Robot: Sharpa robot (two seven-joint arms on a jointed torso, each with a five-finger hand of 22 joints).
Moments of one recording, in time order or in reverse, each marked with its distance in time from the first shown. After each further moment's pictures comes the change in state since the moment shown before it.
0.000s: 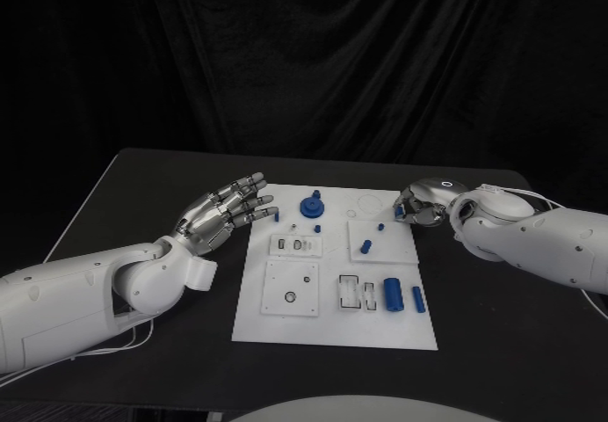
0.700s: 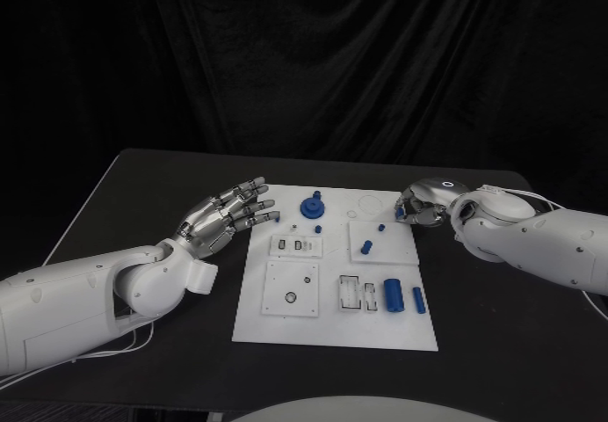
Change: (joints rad) left arm -0.010 -0.002 0.000 -0.001 0.000 0.005 -0.012; left_hand 0.000 0.000 0.000 0.000 0.000 0.000 0.000 0.000 0.000 0.000 0.000 0.000 0.000 0.000 0.000 0.000 0.000 0.000 0.000 0.000 0.000 0.000; right arm 0.000 0.002 0.000 0.000 0.001 -0.013 0.001; right_hand 0.031 0.000 0.014 -0.029 0.002 0.063 0.000 0.051 0.049 0.000 0.000 0.000 0.001 0.000 0.000 0.000 -0.001 0.000 0.002 0.002 -0.007 0.000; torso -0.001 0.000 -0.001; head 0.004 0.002
